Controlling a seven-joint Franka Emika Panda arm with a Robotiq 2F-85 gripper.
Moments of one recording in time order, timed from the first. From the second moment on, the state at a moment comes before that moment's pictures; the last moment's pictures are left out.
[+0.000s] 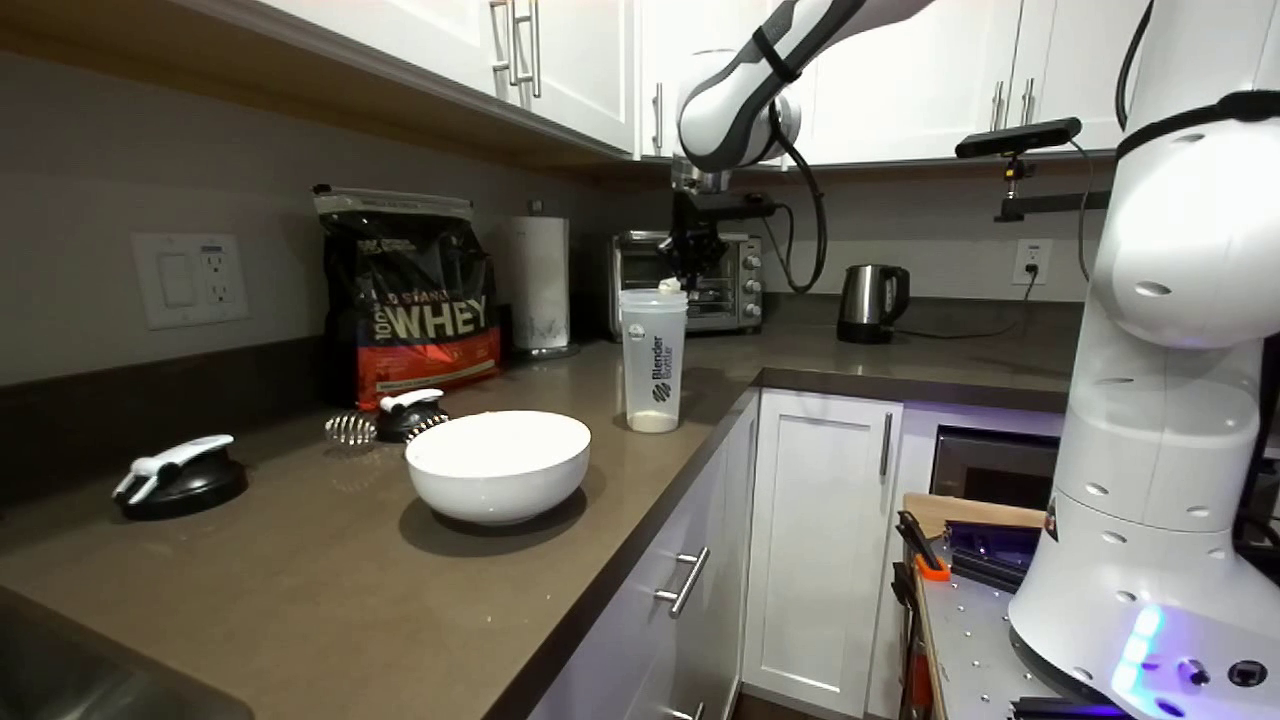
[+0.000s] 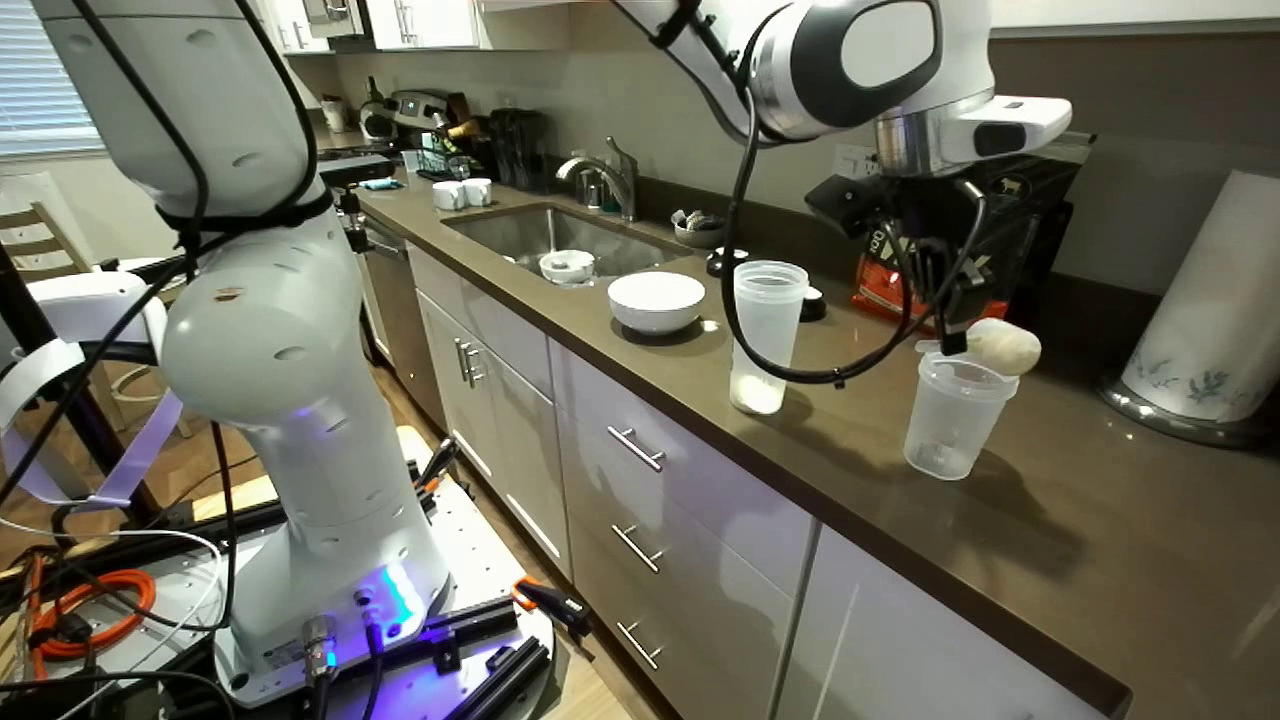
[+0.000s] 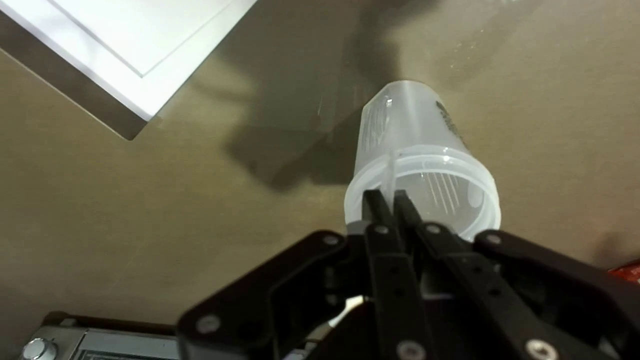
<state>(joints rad) -0.30 -0.04 -0.25 -2.20 -0.25 2.45 0.38</state>
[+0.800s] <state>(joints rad) -0.27 -0.02 -0.24 -2.21 -0.42 2.47 0.45</state>
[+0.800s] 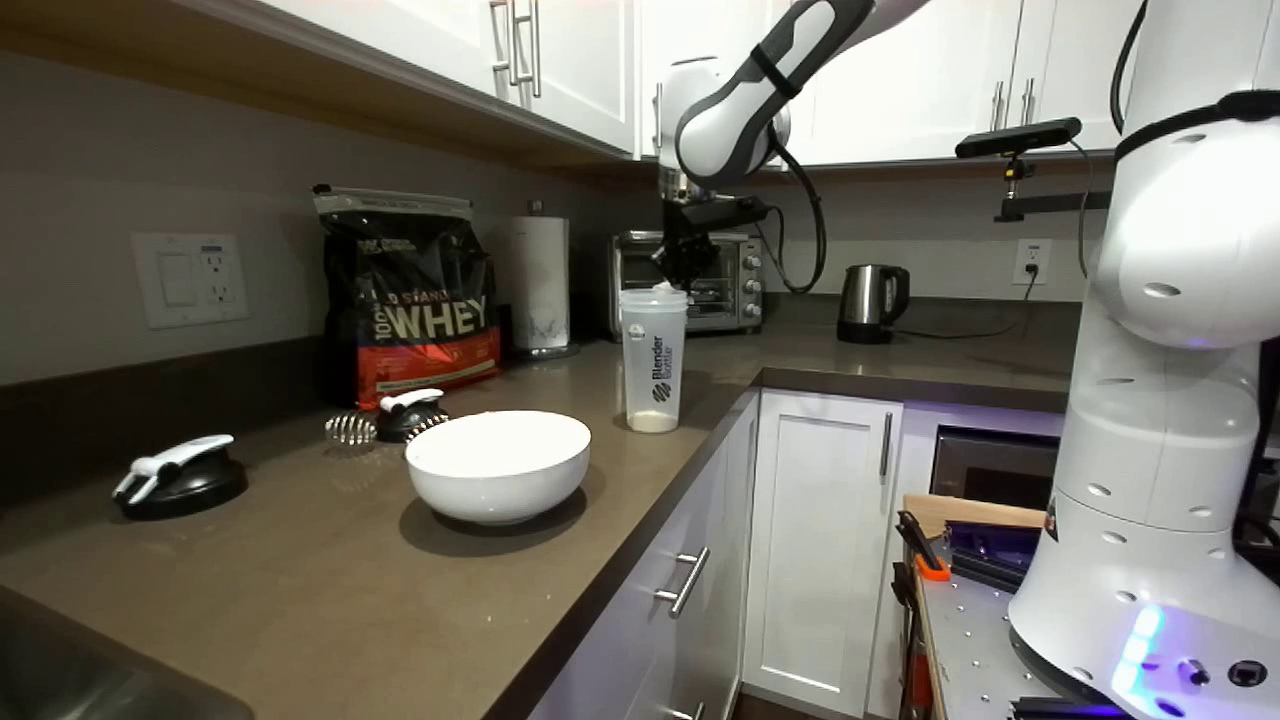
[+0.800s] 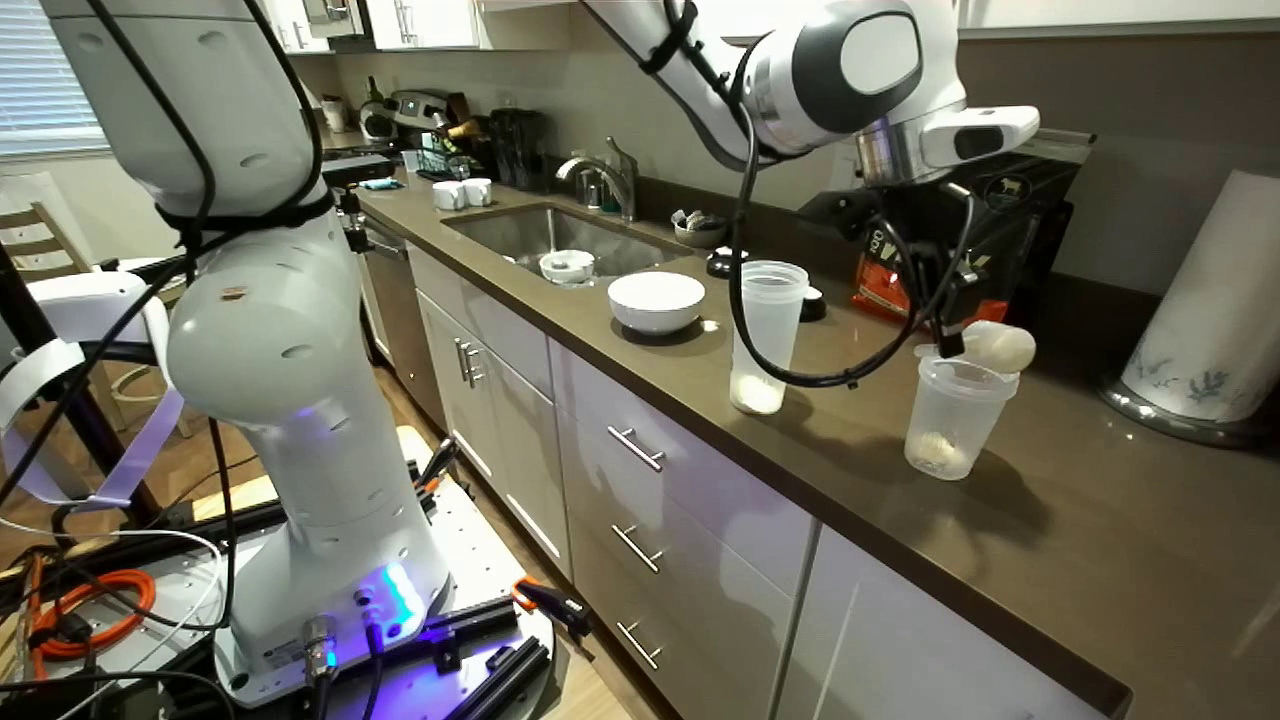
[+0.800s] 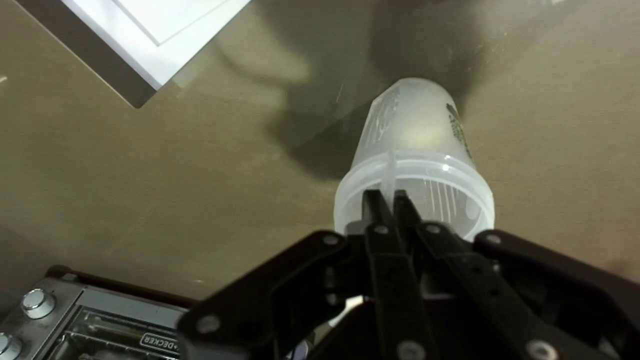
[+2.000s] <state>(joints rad) -0.27 -0.06 -0.26 -2.21 -0.54 2.47 0.52</state>
